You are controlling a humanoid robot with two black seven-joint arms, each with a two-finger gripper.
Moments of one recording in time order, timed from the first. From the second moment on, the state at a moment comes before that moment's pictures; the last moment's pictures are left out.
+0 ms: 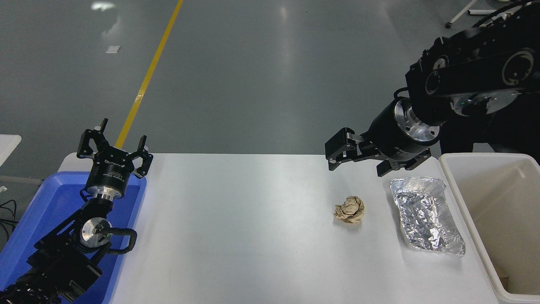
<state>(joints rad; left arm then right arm) -0.54 0.24 -0.95 -0.52 0.00 -0.56 -0.50 2.38 -0.11 -1.31 1.60 0.18 0.54 0.06</state>
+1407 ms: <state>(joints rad) -0.54 0.24 -0.95 -0.52 0.00 -0.56 -0.50 2.35 -0.10 -1.32 1.57 0.18 0.54 0.06</state>
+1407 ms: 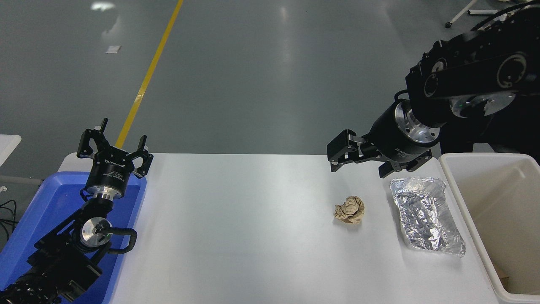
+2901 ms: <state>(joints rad) -0.54 0.24 -0.95 -0.52 0.00 -0.56 -0.50 1.91 -0.28 -1.43 1.26 -0.01 0.39 0.06</state>
